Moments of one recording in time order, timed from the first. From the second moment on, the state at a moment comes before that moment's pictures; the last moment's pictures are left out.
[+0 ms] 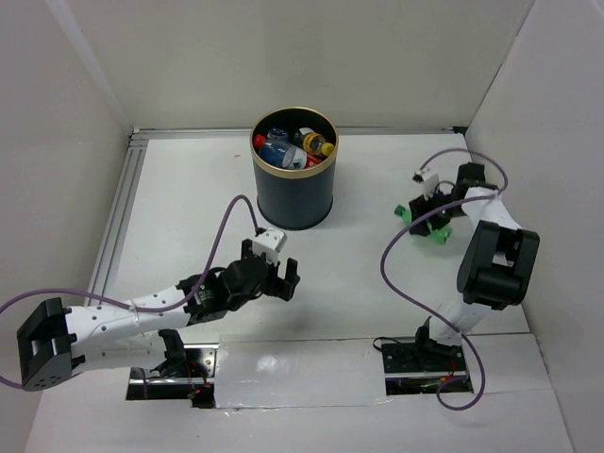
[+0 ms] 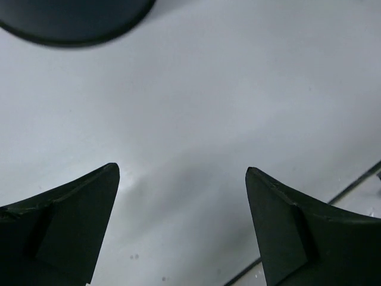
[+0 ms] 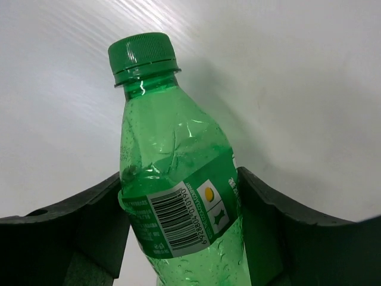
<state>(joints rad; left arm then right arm) -1.06 1.05 0.66 -0.11 -0.41 -0.41 -0.31 1.68 1.07 -0.62 -0.47 -0.77</state>
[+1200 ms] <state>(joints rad) -1.15 1.02 0.55 -0.12 -0.46 -0.61 0.16 1.57 1.76 -0.51 -0.39 -0.30</state>
